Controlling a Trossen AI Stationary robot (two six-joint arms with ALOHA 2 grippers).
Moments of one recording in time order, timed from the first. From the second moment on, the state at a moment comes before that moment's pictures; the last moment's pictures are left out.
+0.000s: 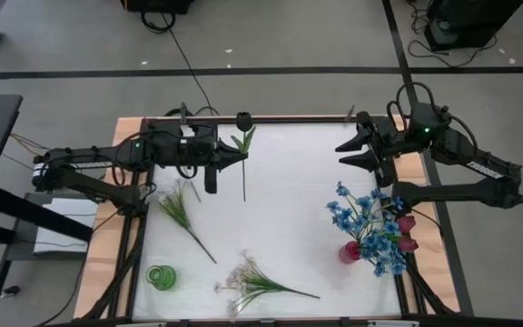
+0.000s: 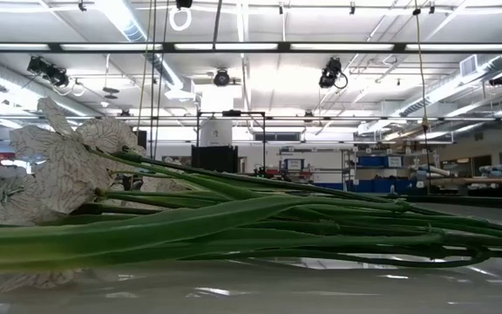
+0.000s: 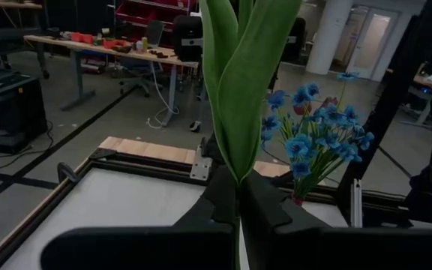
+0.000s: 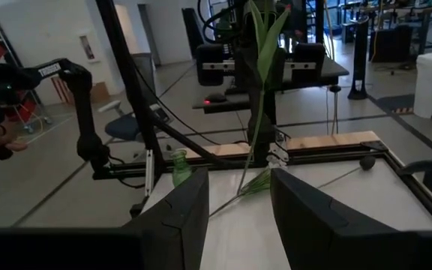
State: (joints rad) left arm 0.09 1.12 1.12 -0.04 0.04 -0.15; right arm -0.32 0.77 1.06 -0.39 -0.49 0.14
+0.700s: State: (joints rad) left arm -0.08 0.80 1.12 -0.53 -0.06 -0.04; right arm -0.32 0.77 1.06 -0.37 -0.49 0.14
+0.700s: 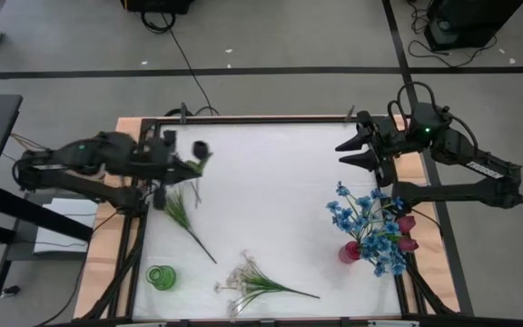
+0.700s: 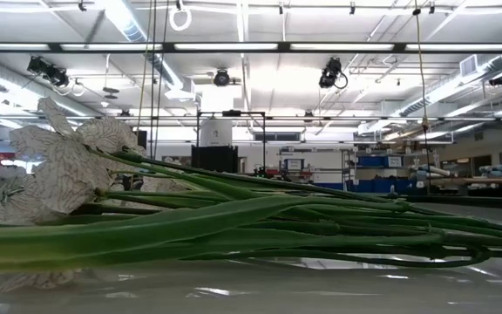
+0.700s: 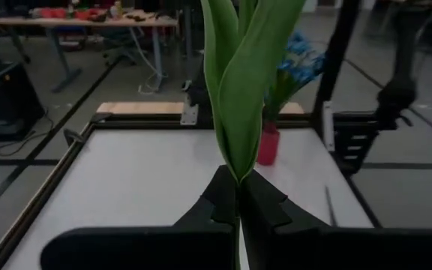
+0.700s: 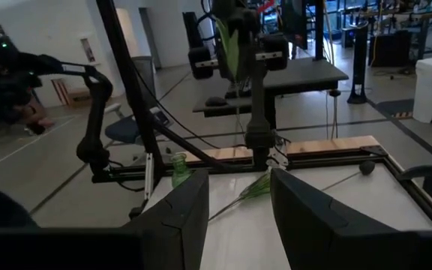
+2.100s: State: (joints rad) left arm -0.95 0.46 0.66 -0.26 -0.04 0.06; right arm -0.32 0.77 1.06 -0.37 -0.49 0.14
